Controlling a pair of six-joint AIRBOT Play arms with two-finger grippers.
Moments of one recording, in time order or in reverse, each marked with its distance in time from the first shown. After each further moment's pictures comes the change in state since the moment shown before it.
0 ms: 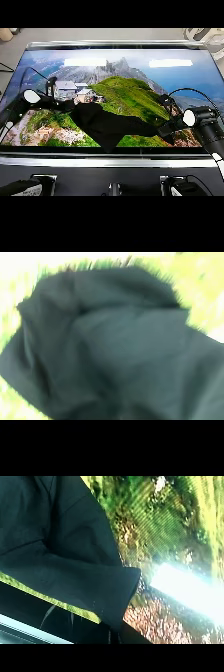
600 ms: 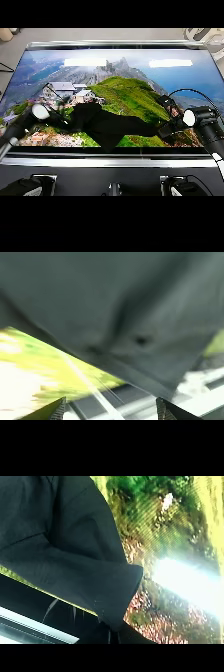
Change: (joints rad) left arm -0.208 0.127 -0.272 -0.093 -0.095 -0.112; right arm 0.000 0.000 0.000 0.002 0.027 0.000
